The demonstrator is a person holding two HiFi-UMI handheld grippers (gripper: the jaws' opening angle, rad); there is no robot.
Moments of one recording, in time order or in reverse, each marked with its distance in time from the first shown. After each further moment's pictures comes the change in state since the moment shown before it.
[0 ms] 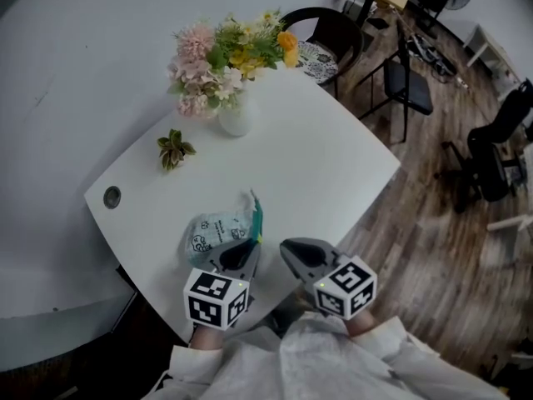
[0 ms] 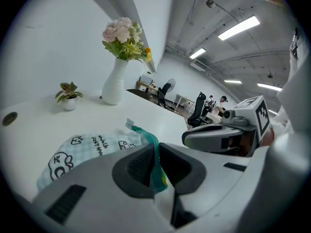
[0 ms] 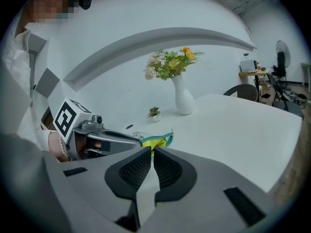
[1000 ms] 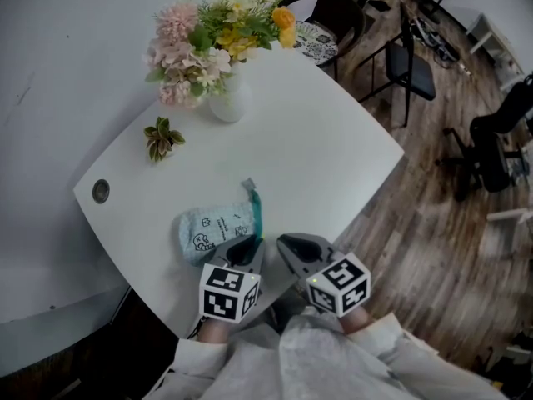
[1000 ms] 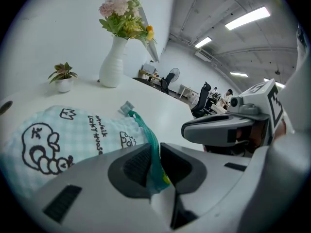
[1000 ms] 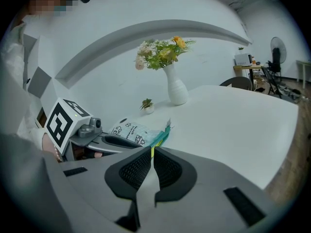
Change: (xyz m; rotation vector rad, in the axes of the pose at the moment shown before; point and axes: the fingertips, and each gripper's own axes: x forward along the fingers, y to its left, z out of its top) left arm 0.040 -0.001 -0.041 -0.023 0.127 0.035; right arm 0.013 -0.019 -0.030 0.050 0.066 -0.049
